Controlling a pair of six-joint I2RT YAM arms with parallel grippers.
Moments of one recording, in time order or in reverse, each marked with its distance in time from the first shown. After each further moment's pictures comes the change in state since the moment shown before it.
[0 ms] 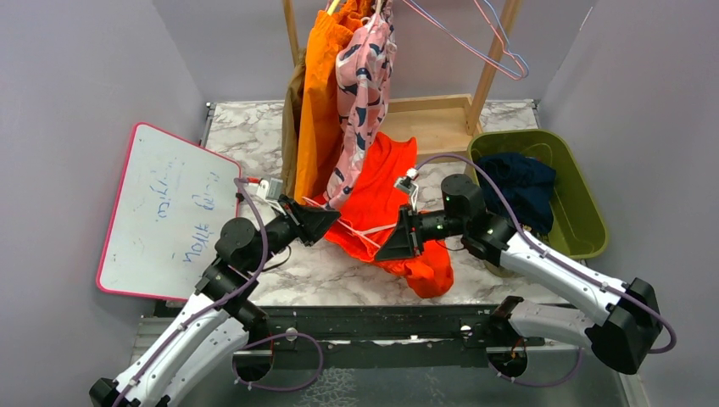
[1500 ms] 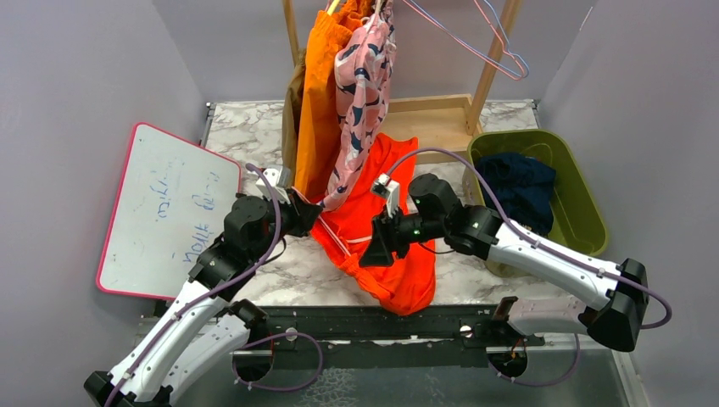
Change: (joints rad) left arm 0.002 0.110 0.193 -0.367 -0.219 0.197; right arm 0.195 0.120 0.242 -0.333 0.373 -0.204
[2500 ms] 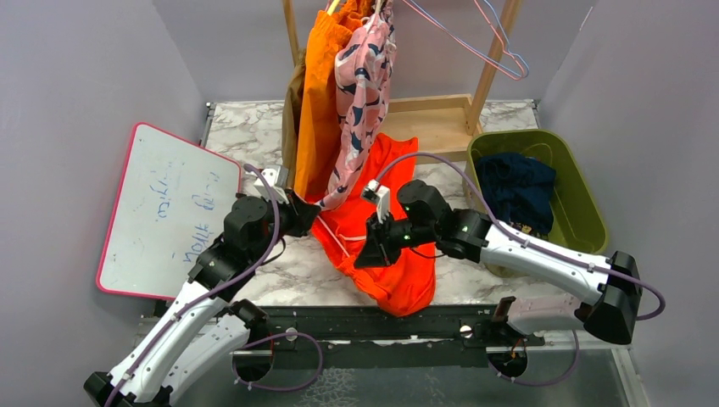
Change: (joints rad) left arm 0.000 -0.004 0.000 -0.014 -0.021 -0.018; right arm 0.062 0.055 0.000 0.066 0.018 0.039
